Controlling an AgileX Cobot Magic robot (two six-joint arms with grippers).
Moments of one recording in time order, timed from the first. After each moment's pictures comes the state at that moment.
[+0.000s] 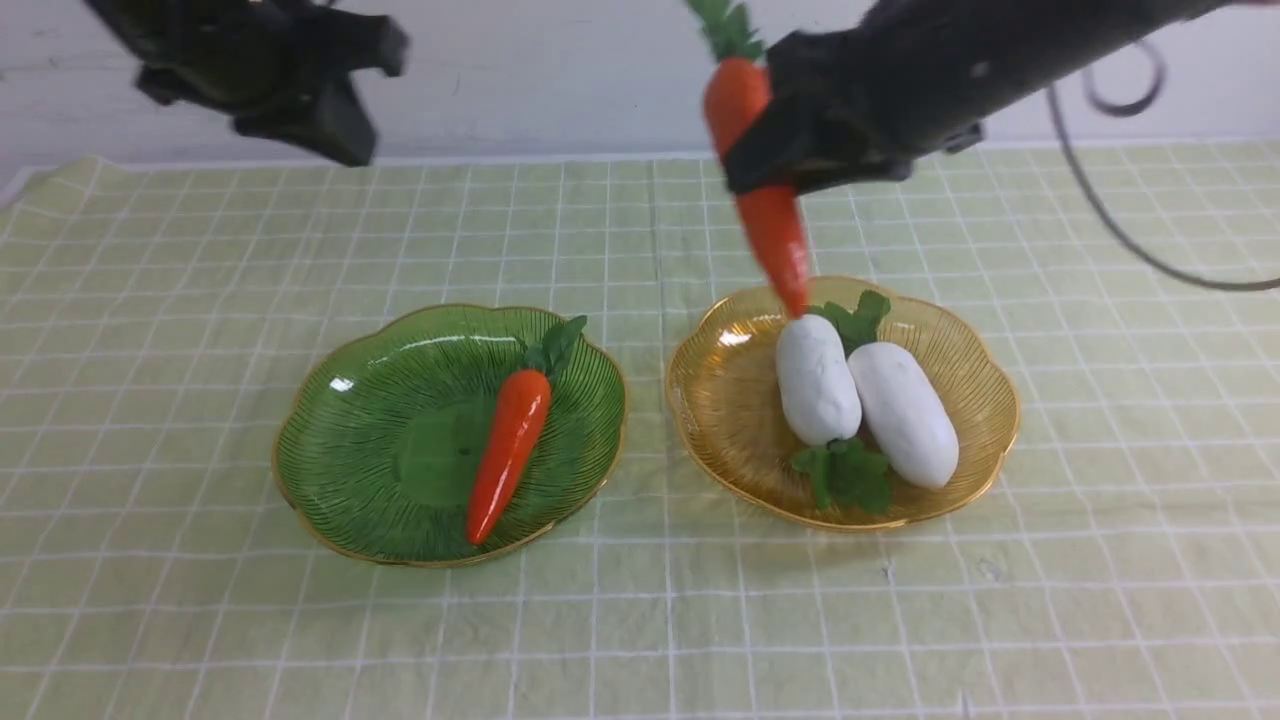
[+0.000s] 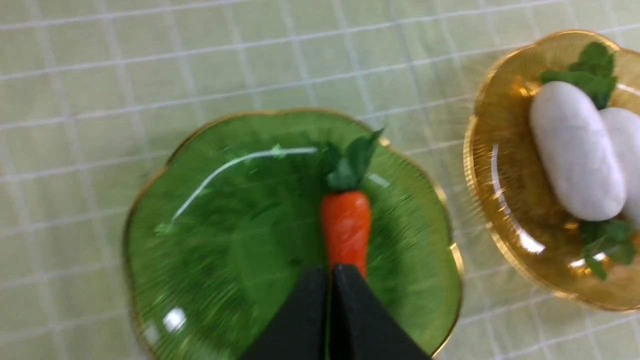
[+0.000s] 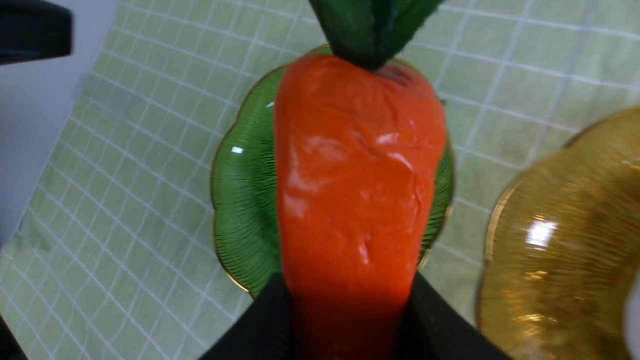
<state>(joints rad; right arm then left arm) 0.39 1.87 -1.80 0.68 1.05 -0.23 -0.03 1.72 -1.83 -0.25 1.23 0.11</state>
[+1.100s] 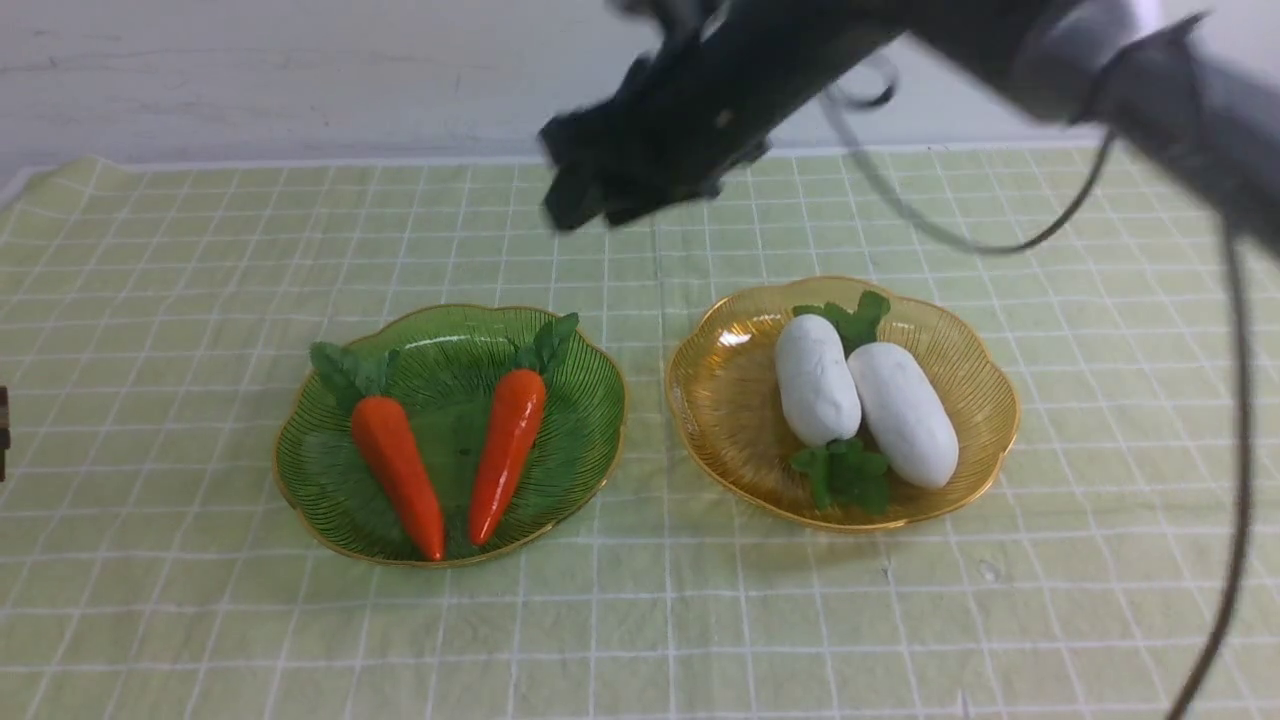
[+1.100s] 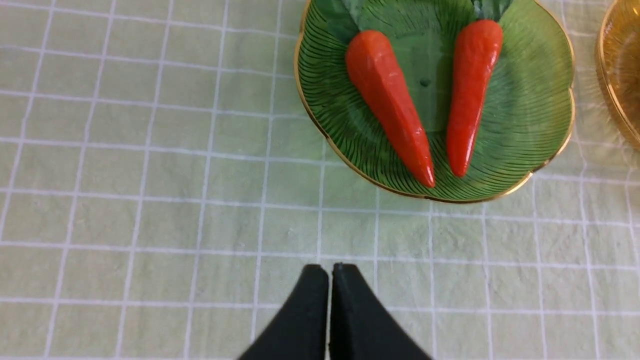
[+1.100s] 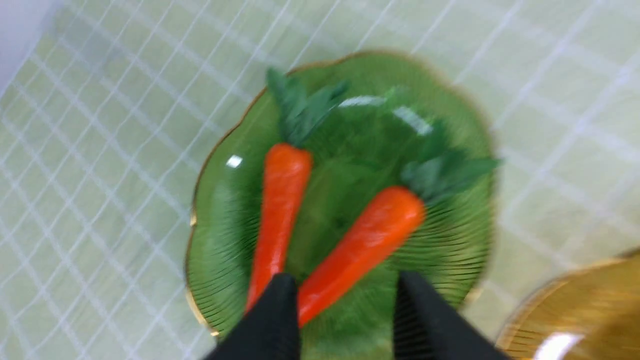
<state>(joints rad) 0.46 2.08 -2.27 0.44 1.23 -0.14 0.25 0.92 -1.00 -0.29 1.10 0.20</state>
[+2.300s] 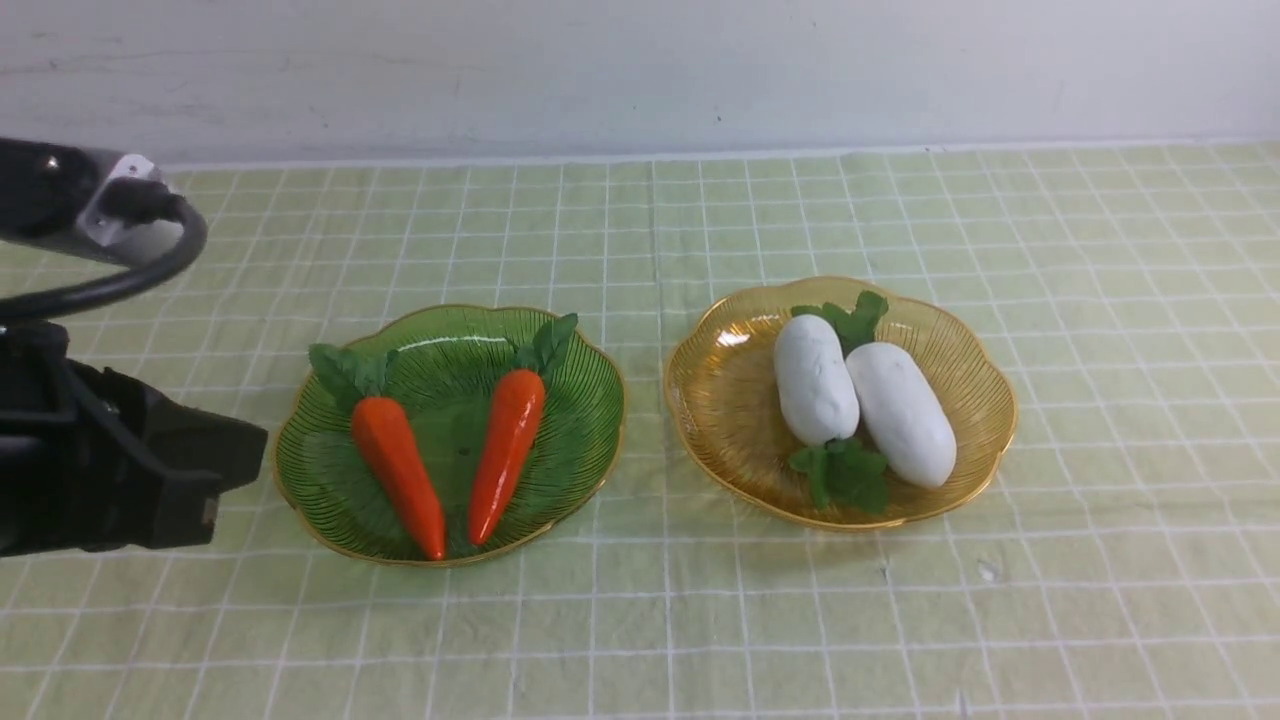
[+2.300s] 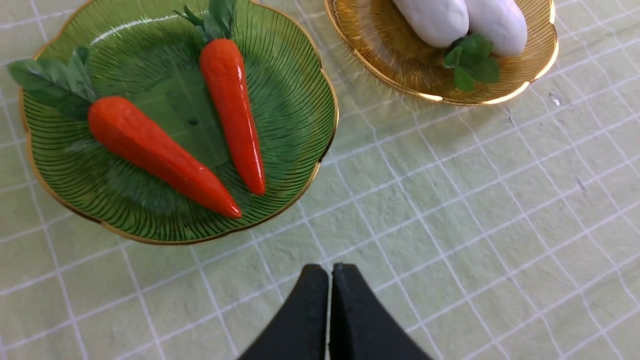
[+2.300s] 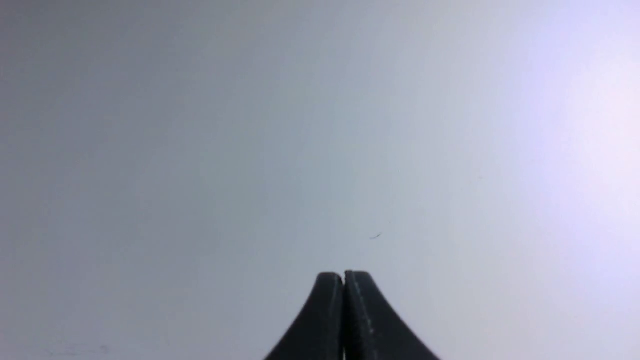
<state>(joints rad) 0.27 0.20 -0.39 0.03 -0.19 0.02 -0.09 0.89 -0.92 -0.44 0.96 0.40</state>
